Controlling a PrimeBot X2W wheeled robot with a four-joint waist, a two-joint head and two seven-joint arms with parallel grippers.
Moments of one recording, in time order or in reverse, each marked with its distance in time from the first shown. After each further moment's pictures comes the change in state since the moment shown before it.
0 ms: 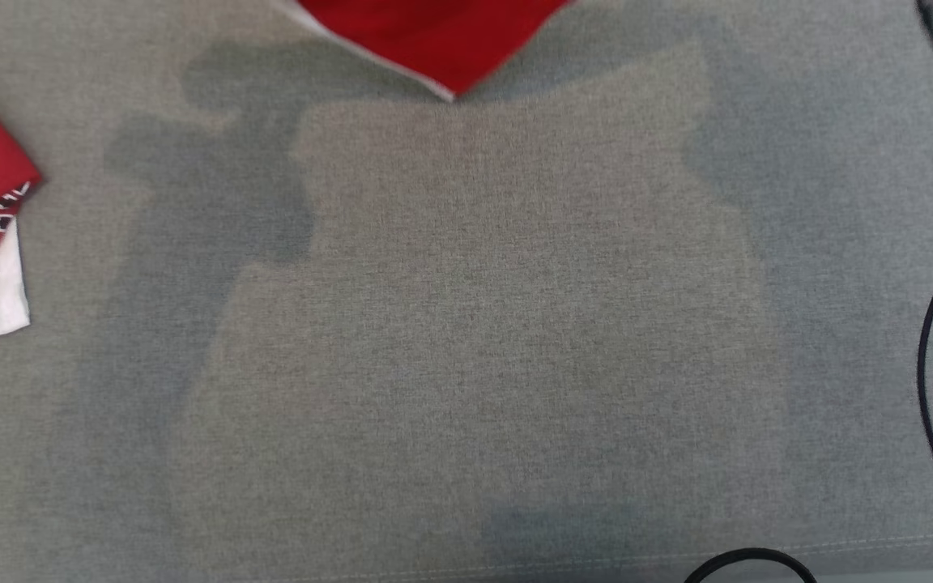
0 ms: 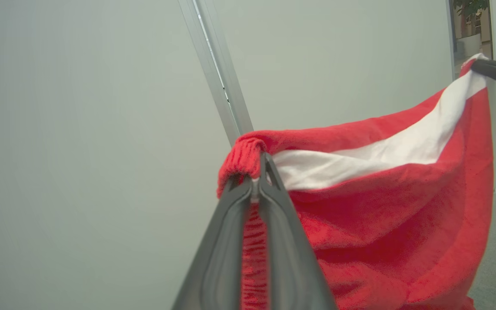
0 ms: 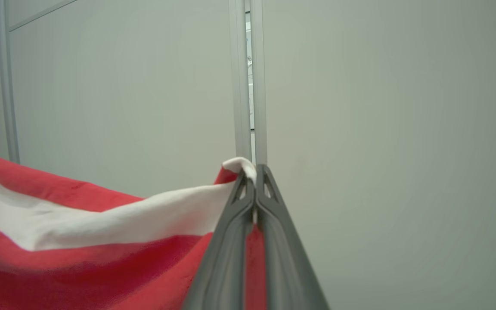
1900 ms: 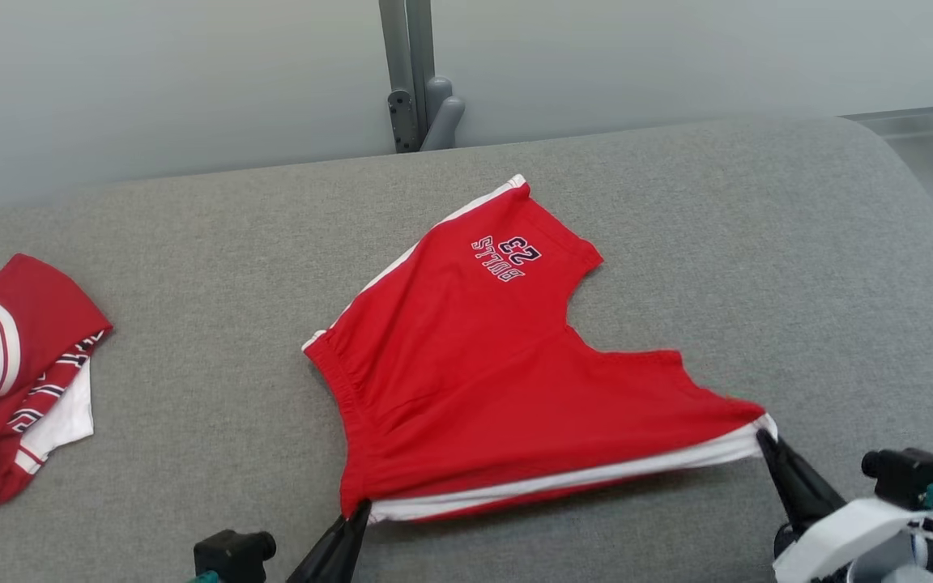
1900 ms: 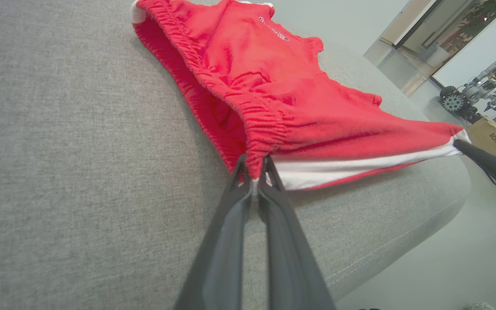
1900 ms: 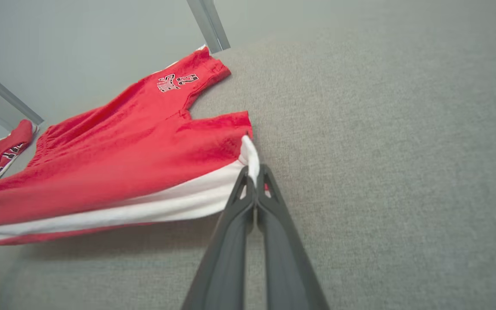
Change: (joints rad) left arm 1.410 -0.235 0.136 -0.073 -0.021 0.000 -0.194; right arm 1.270 -0.144 0.088 -0.184 0.239 0.001 -0.047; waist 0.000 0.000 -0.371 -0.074
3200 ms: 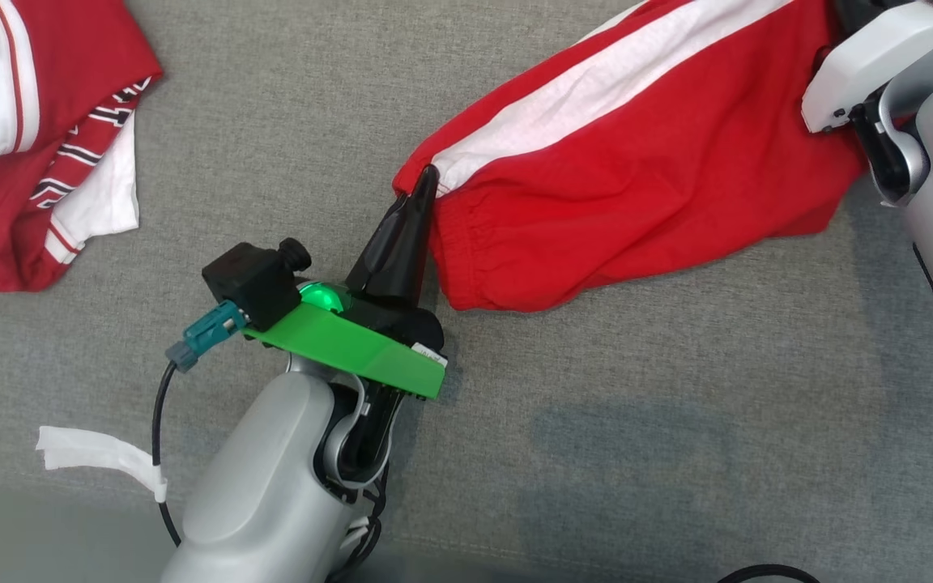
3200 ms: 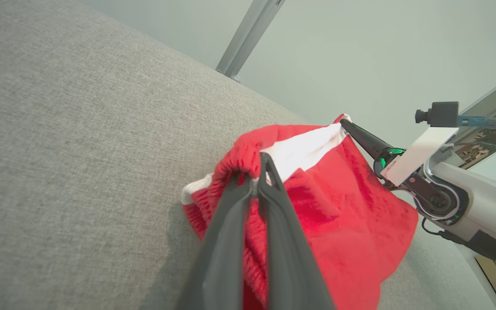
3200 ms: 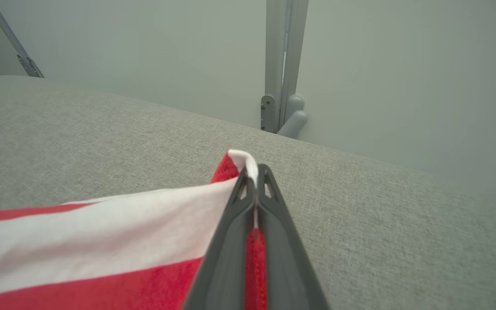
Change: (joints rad) left arm -0.474 -0.233 0.101 -0.099 -0.010 0.000 0.000; right arm -1.092 0.019 0.142 0.554 -0.248 0.000 0.001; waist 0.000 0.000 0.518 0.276
